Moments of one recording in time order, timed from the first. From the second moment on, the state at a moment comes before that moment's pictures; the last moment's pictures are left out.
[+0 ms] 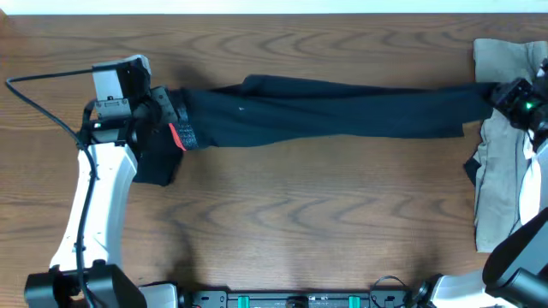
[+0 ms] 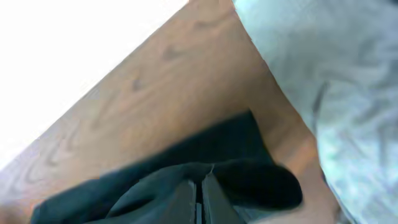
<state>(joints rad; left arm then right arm) 0.10 1.47 1.13 -0.51 0.15 -0.28 -0.52 1.67 1.24 -0.35 -0.47 0.31</state>
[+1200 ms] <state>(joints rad) 0.10 1.57 1.27 -0.58 0.14 -0.38 -0.55 1.90 1.24 -0.41 -0.47 0.27</state>
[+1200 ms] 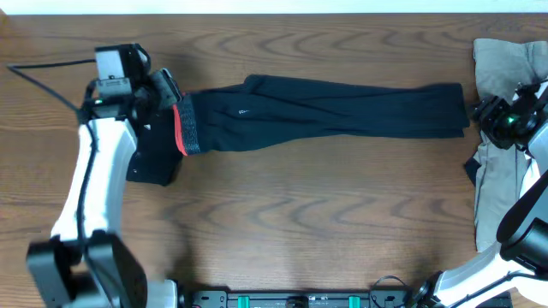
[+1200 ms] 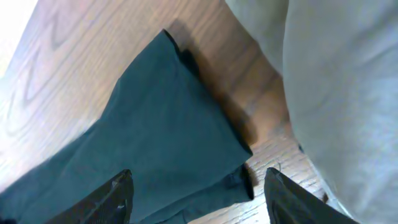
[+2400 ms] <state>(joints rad) 0.10 0.99 1.31 -1.00 0.14 -0.35 -0.52 1.90 1.25 -0.46 -0.34 0.18</state>
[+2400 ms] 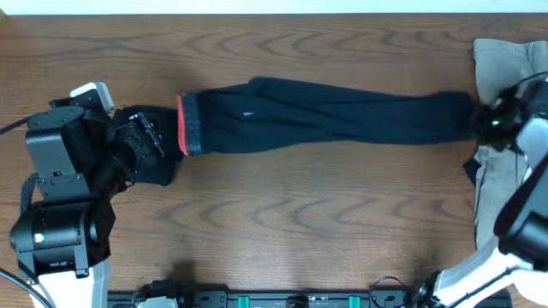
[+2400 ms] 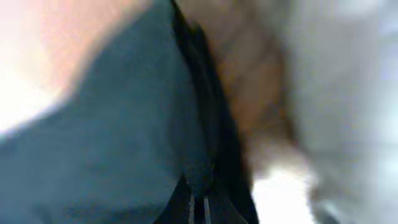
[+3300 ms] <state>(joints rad) 0.10 0.99 1.31 -1.00 0.14 -0.35 0.11 1.66 1.26 -0.53 -0.37 0.17</state>
